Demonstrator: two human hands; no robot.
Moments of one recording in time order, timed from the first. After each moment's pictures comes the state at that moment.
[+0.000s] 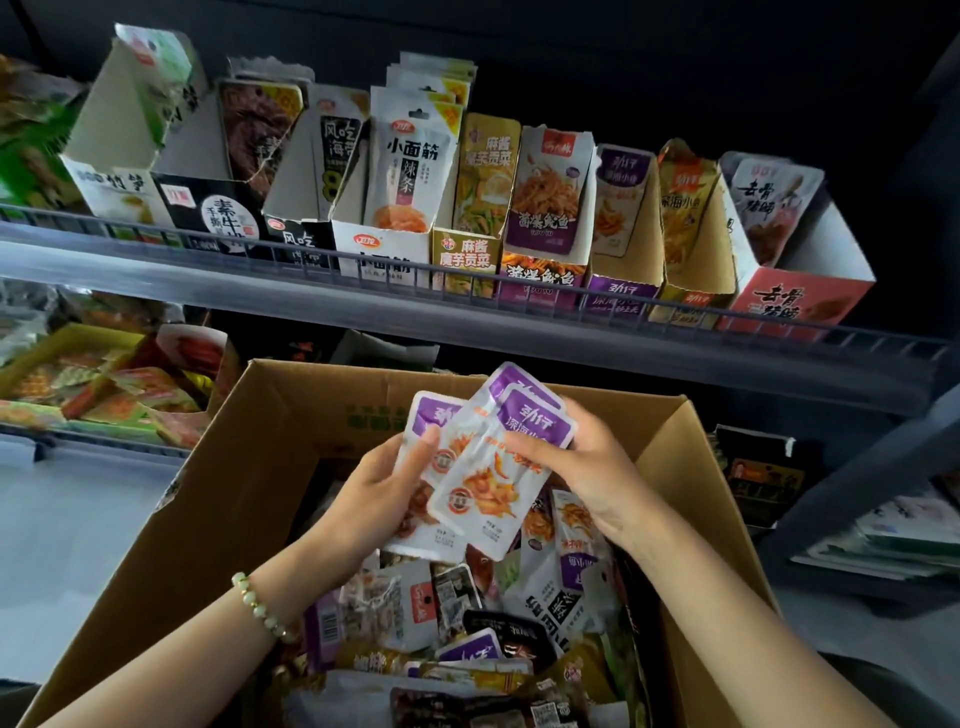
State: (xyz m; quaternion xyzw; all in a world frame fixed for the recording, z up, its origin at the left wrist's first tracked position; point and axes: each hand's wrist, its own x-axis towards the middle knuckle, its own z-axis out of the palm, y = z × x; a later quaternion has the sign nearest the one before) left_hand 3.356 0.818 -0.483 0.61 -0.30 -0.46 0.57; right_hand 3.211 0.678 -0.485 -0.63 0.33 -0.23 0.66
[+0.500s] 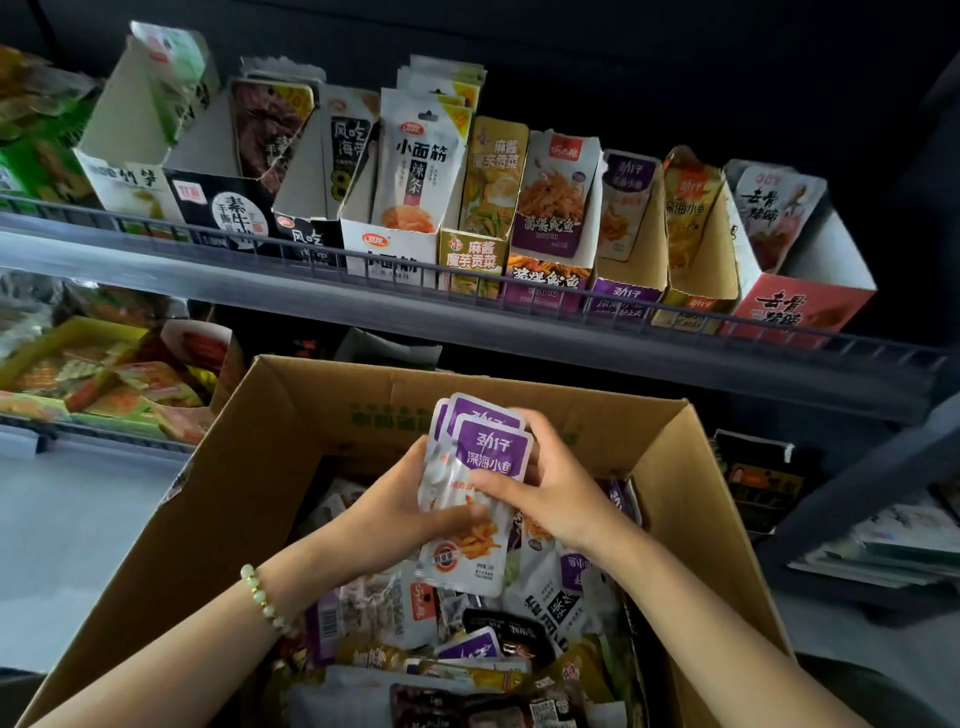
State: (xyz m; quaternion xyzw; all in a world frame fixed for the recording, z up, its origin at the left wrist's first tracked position) left_hand 3.357 0.820 -0.489 0.61 -0.41 -0.48 0.48; right_hand 3.219 0.695 -0.503 -0.75 0.28 -0.15 0.57
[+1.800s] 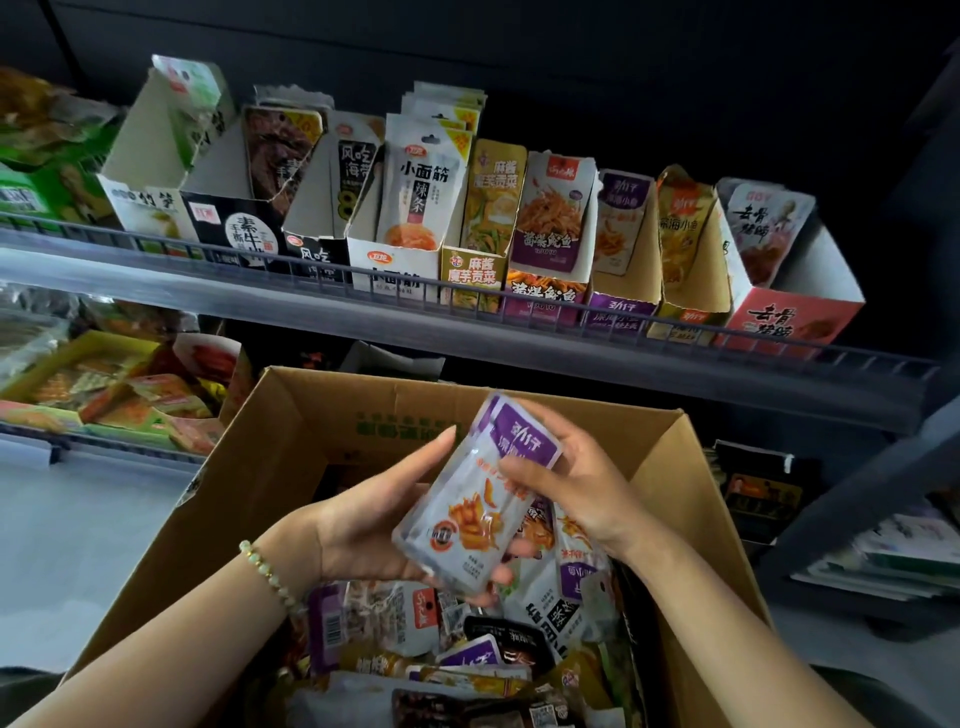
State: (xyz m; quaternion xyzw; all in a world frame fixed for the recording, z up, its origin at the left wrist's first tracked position) left_hand 3.369 0.823 -0.464 0.39 -0.23 -0.79 0.41; right_hand 3.207 0.689 -0.473 -0.66 0.20 -0.19 0.70
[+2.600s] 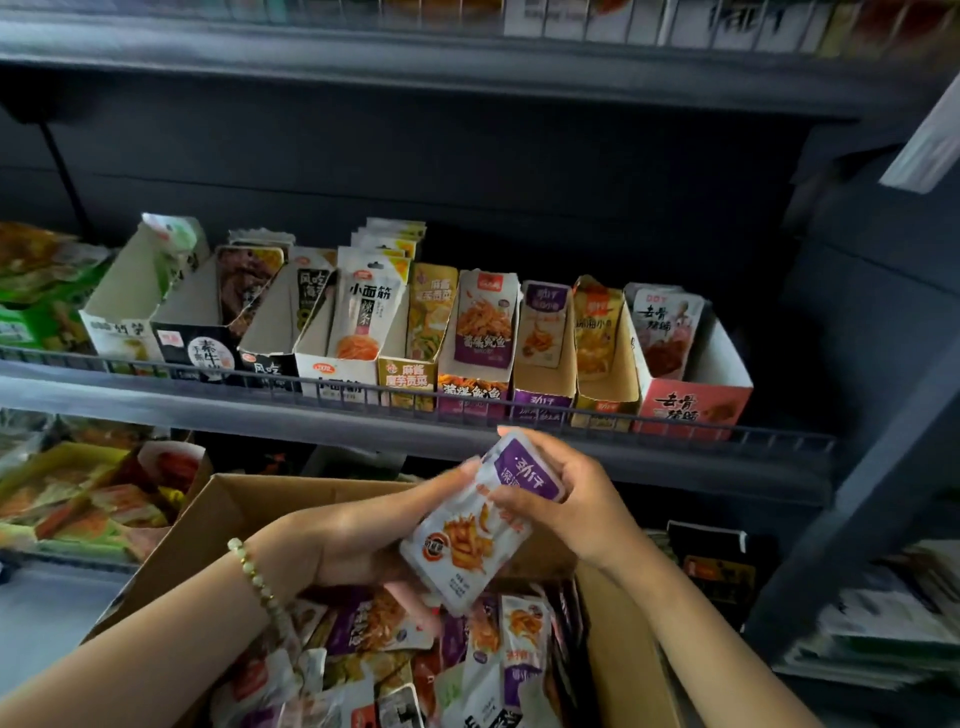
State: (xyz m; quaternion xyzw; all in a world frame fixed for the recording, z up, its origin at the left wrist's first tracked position) left_hand 3.331 0.763 -0.383 0.58 -0.36 -0.66 0.31; right_hand 3.165 0.638 -0.418 -0.74 0.21 -0.27 0.58
